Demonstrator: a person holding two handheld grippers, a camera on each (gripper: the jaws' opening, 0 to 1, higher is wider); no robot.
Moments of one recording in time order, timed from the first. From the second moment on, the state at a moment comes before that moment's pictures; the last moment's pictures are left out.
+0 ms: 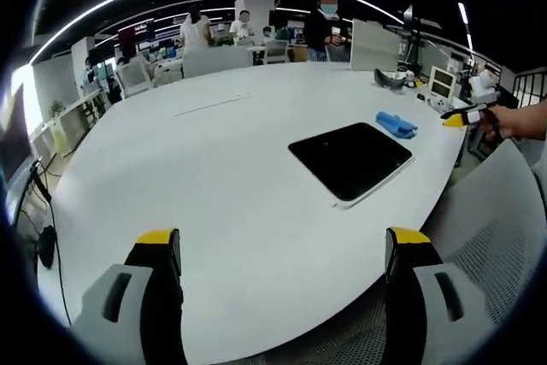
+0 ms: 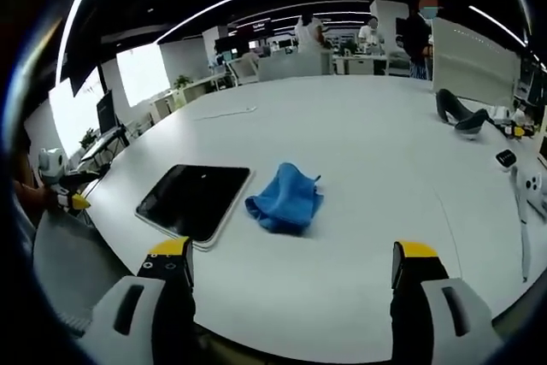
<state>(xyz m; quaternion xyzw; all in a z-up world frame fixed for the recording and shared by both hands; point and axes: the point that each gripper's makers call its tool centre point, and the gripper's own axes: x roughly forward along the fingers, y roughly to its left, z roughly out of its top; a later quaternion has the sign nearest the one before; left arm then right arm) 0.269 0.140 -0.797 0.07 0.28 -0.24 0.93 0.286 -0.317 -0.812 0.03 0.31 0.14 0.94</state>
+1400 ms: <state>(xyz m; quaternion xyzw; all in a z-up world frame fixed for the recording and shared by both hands) 0.269 0.144 -0.801 0.09 0.29 -0.23 0.92 0.372 -0.284 -0.848 0.01 0.38 0.10 0.92</state>
